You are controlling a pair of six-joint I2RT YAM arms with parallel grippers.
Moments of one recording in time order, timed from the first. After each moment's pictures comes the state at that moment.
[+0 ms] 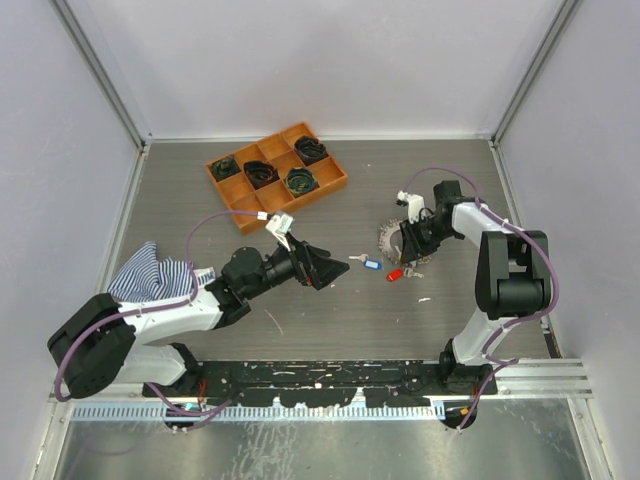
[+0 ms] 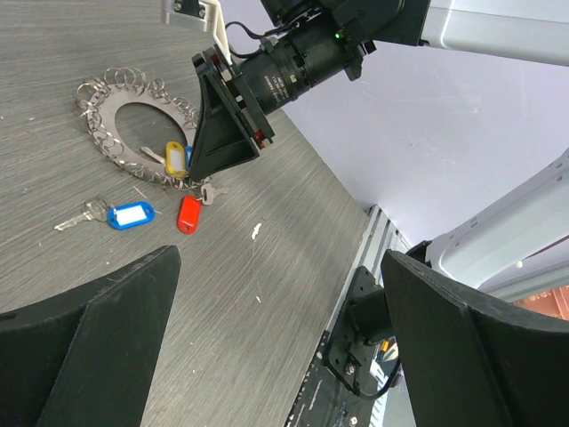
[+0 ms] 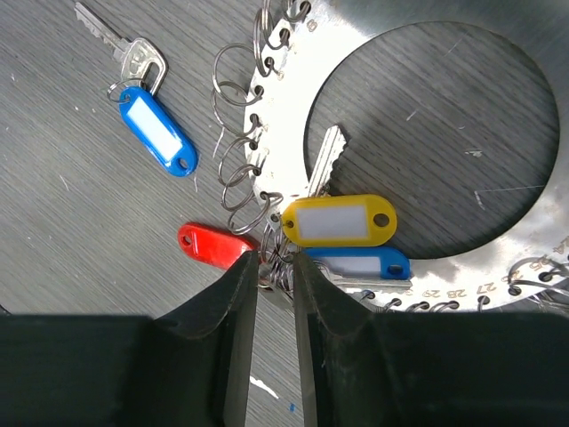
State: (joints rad) left arm -0.88 1.27 0.50 0.80 0.16 -0.73; right arm 0.00 1.72 1.06 -0.67 -0.53 -0.47
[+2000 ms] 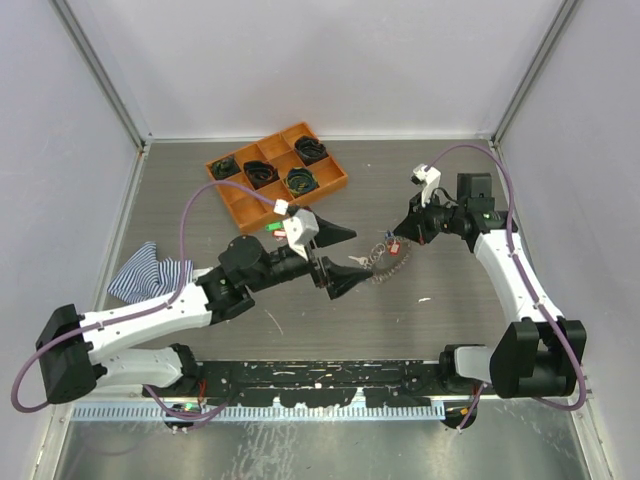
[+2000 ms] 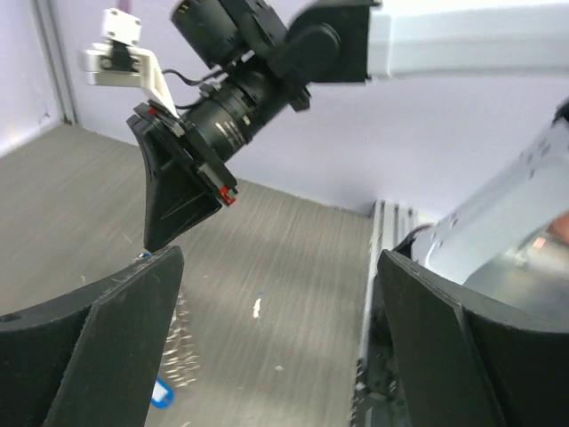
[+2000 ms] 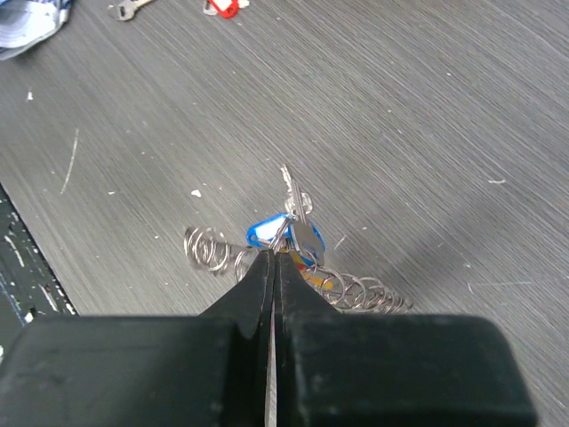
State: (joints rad) left arm -1.03 1.16 0.82 0.55 0.21 -0.28; right arm 0.01 1.26 1.01 -0.57 -0.79 -0.37
